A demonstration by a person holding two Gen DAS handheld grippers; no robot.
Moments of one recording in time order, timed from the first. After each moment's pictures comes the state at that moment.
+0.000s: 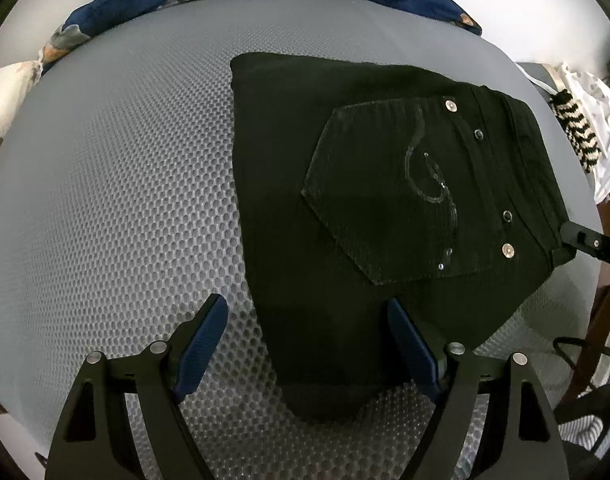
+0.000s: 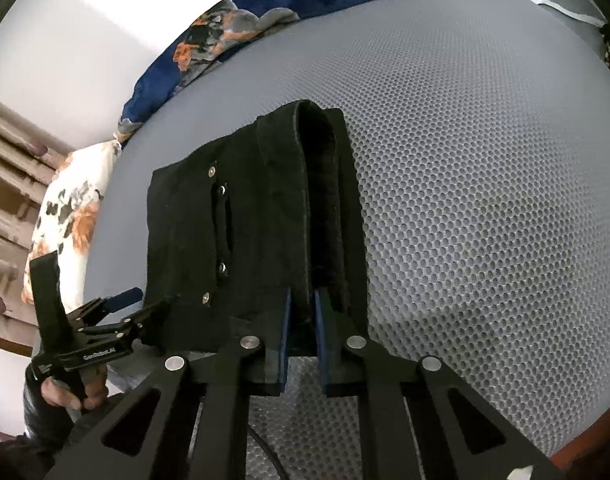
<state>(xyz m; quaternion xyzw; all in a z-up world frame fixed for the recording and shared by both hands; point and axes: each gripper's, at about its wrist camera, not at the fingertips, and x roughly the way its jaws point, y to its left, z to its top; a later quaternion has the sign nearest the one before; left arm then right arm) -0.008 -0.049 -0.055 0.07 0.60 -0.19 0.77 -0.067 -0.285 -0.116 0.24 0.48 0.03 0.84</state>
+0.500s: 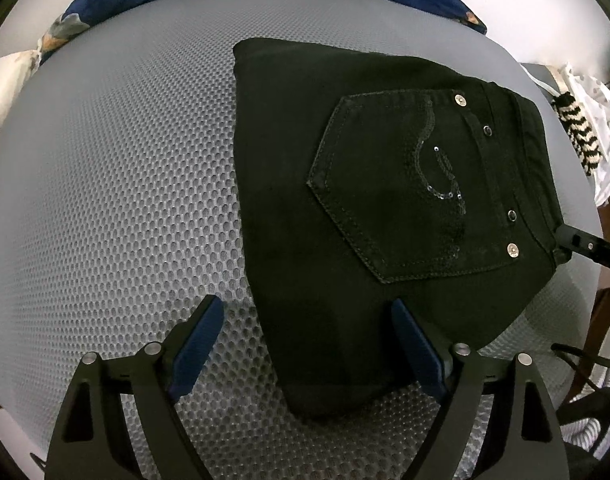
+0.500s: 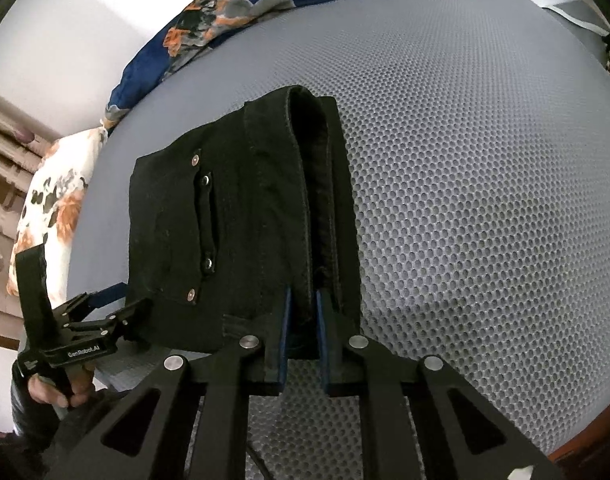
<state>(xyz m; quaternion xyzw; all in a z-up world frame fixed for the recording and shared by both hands) 0.000 -0.054 -0.060 0.06 0.61 -0.19 0.77 -0.054 -0.285 -0.123 0.22 0.50 0.02 0.83</state>
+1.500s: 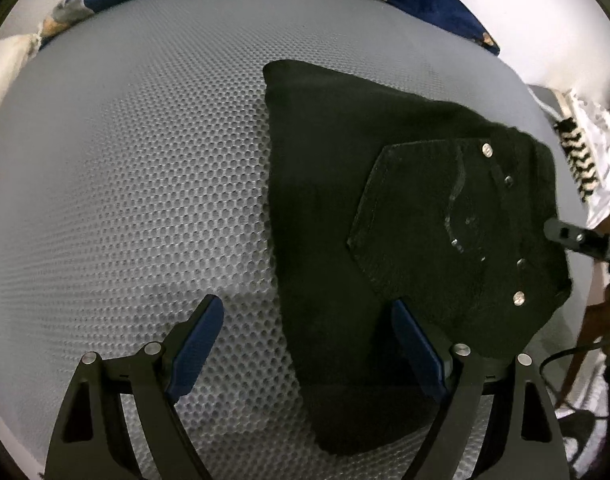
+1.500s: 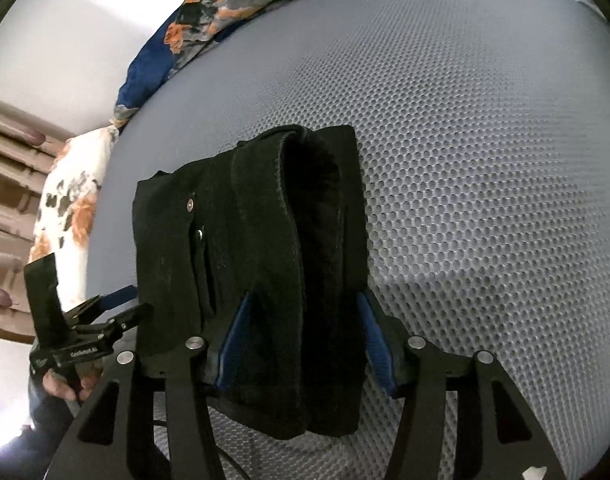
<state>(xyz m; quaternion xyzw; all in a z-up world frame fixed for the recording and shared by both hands) 0.032 -0.019 -0.057 0.02 0.62 -0.20 0.76 0.001 -0.315 -0.136 0.26 0.53 0.09 0.80</state>
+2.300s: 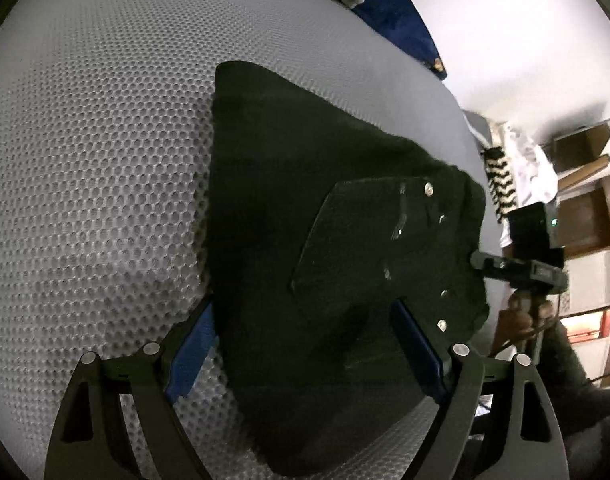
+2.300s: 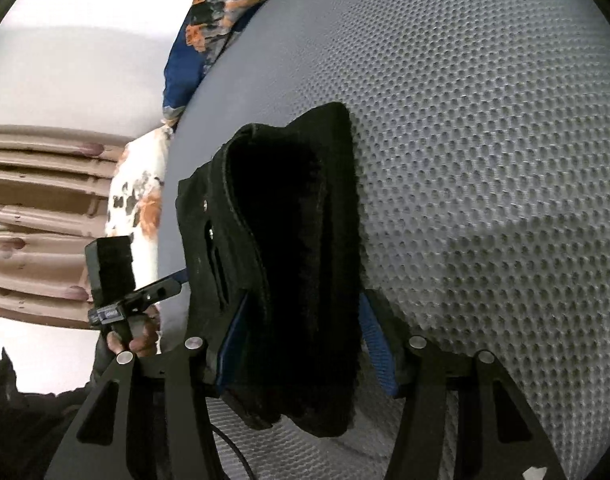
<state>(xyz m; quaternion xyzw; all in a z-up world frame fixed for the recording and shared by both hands) 0.066 -0.011 -0.069 -0.13 0.64 -0.32 0.69 0.006 -0.359 -0.174 0.36 0.52 0.22 0.74</state>
